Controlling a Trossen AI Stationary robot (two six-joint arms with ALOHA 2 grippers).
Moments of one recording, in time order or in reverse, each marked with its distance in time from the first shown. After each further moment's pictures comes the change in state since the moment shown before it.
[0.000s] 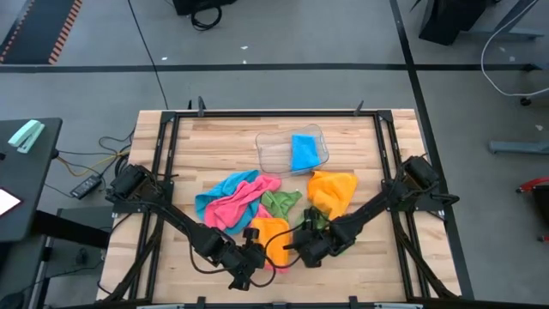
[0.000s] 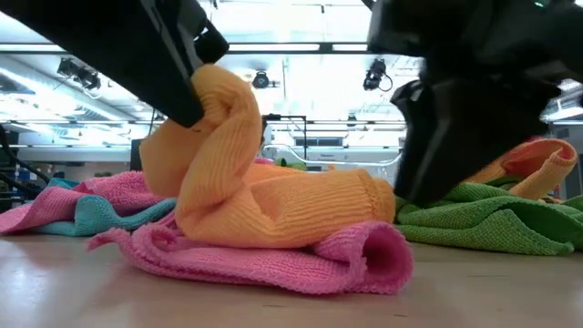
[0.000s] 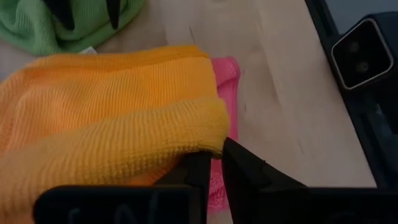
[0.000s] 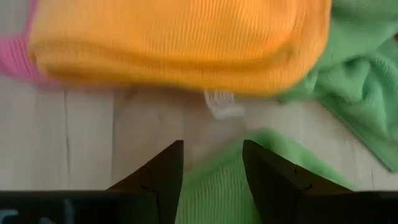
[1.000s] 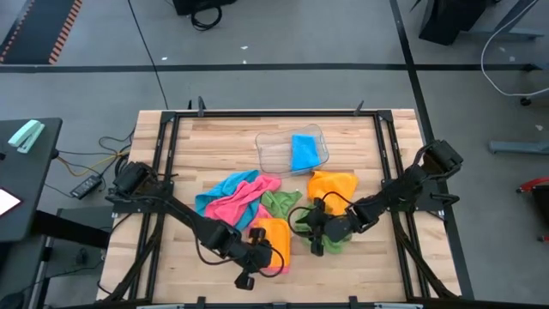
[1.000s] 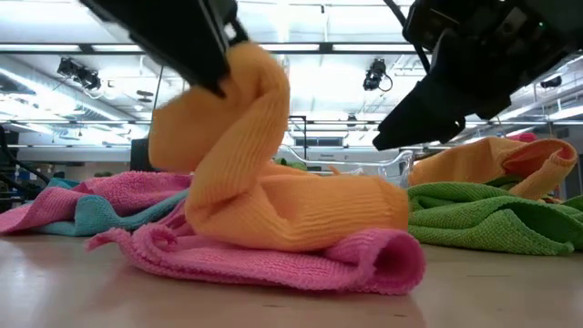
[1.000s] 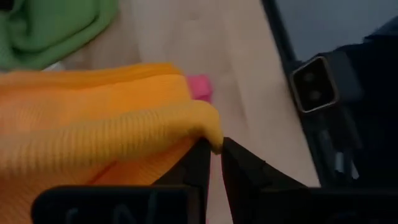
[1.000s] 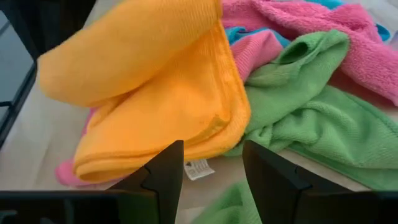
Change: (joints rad) left arm 0.071 0.000 0.046 0.017 0.202 0.000; right arm -0.042 -0.262 -0.502 0.840 0.076 0.009
